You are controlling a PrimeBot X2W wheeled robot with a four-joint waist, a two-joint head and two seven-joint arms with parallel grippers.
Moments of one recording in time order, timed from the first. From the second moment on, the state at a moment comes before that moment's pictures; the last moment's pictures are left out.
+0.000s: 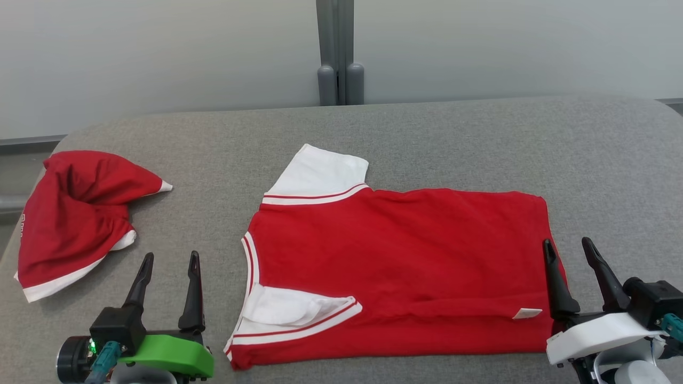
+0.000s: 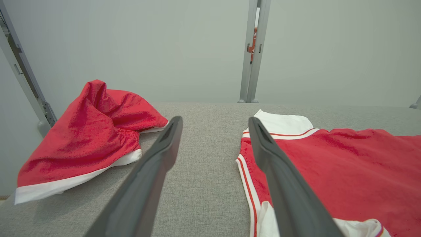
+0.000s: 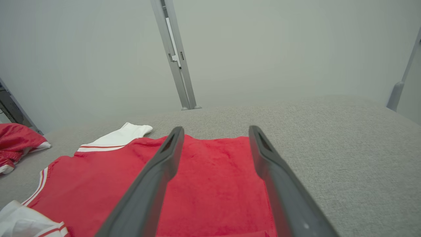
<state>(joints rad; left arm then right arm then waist) -0.04 0.10 -0.05 0.24 -0.19 -0.07 -0.26 0.01 -0.19 0.04 0.16 0.35 0.13 -0.26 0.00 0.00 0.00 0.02</state>
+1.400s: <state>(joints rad) -0.04 0.06 0.06 0.26 -0.14 -0.11 -0.26 -0.01 -0.15 0.02 0.11 0.27 0.13 -0.26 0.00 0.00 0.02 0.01</state>
